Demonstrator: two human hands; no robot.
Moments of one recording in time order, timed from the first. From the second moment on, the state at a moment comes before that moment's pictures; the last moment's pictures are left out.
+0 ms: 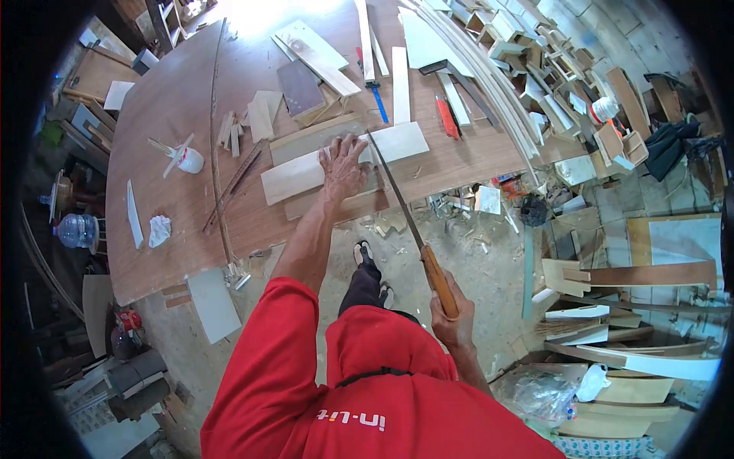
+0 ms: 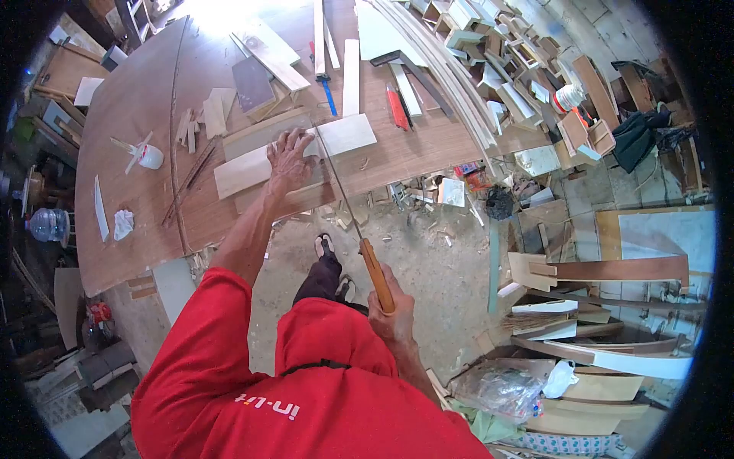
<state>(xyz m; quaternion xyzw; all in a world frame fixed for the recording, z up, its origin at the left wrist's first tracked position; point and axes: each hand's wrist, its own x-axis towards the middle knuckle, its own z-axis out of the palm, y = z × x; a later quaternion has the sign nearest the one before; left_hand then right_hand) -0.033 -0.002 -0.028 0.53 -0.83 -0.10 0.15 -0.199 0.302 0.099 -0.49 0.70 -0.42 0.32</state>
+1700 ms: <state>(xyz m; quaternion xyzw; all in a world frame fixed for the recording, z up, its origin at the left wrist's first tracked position) -0.035 -0.002 -0.026 0.54 -0.82 -0.11 0.15 -0.205 0.313 0.093 -0.47 0.70 -0.41 0.35</state>
